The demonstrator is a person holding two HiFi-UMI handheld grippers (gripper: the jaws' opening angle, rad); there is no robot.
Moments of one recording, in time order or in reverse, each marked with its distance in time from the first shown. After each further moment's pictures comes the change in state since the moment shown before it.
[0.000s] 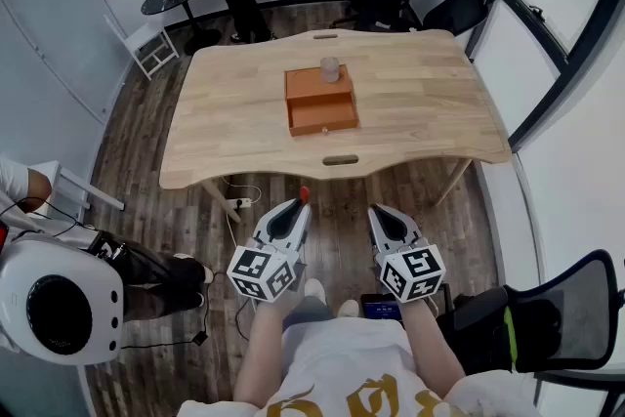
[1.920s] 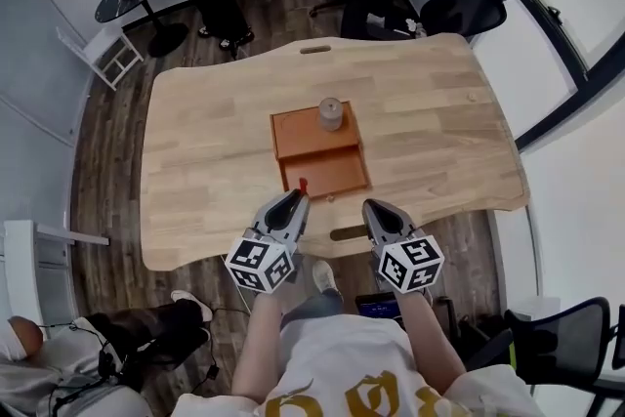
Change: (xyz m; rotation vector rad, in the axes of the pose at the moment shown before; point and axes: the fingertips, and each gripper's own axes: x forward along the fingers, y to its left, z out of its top) left arm 0.248 0.203 0.038 -0.079 0.105 -0.078; right arm 0.274 -0.132 0.029 0.137 0.129 -0.079
